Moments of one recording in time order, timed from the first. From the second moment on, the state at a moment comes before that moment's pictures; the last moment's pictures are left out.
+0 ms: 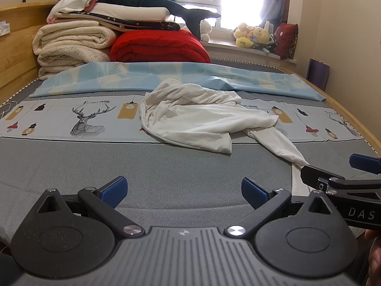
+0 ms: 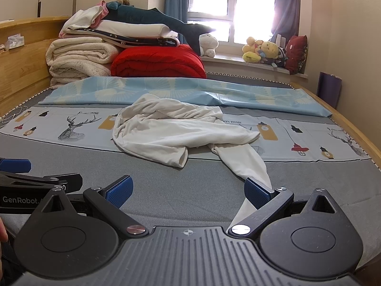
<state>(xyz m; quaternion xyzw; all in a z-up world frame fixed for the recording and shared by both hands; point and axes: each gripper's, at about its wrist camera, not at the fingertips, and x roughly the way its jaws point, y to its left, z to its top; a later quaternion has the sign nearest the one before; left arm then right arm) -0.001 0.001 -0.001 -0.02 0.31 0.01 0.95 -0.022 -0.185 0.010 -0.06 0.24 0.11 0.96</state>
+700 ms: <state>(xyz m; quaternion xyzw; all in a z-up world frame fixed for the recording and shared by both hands) 0.004 -0.008 -0.012 0.02 0.29 -0.02 0.96 0.021 -0.267 0.035 -0.04 0.15 0.04 0.99</state>
